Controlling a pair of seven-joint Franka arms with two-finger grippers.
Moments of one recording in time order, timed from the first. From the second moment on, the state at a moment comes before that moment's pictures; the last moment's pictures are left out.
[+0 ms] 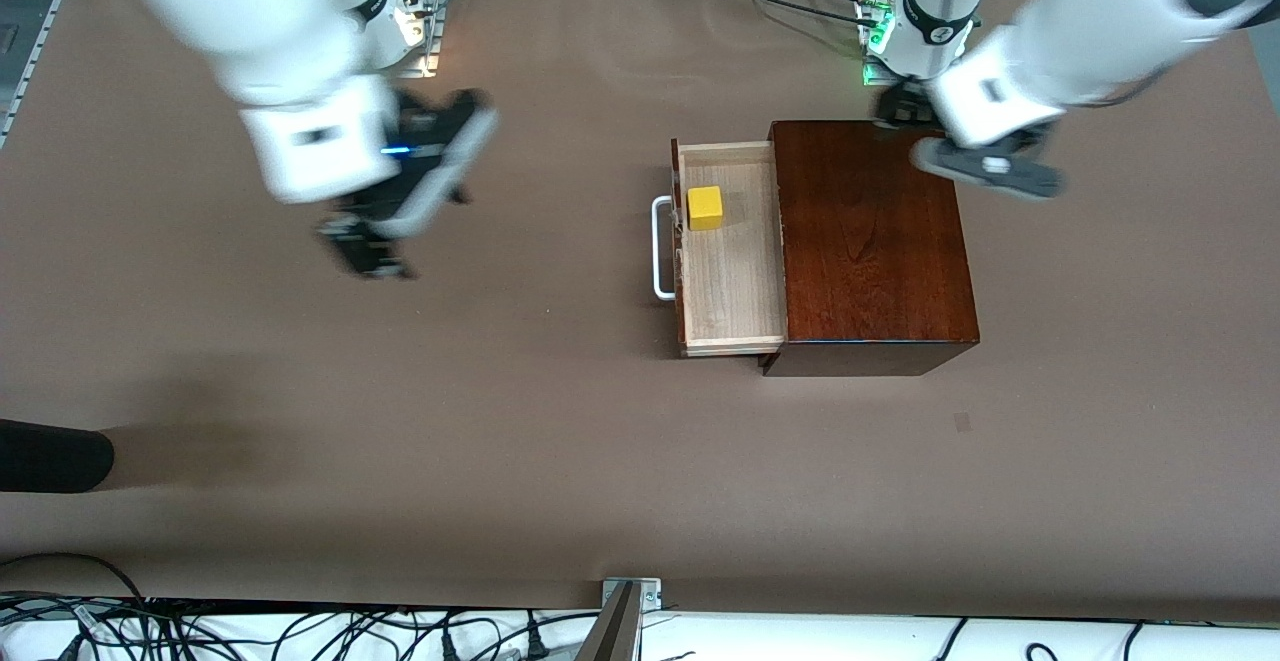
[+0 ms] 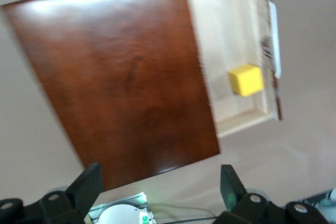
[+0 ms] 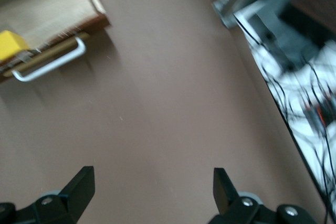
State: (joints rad) left arm -0.15 0.08 -0.25 -1.56 -0.16 1.42 -0.10; right arm 0.39 0.33 0.02 -1.11 0.01 1.63 -0.63
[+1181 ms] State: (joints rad) left arm -0.57 0.57 -0.32 -1.47 0.09 1.96 0.54; right arm 0.15 -0.01 -0.11 -1.56 0.03 1.60 -0.25
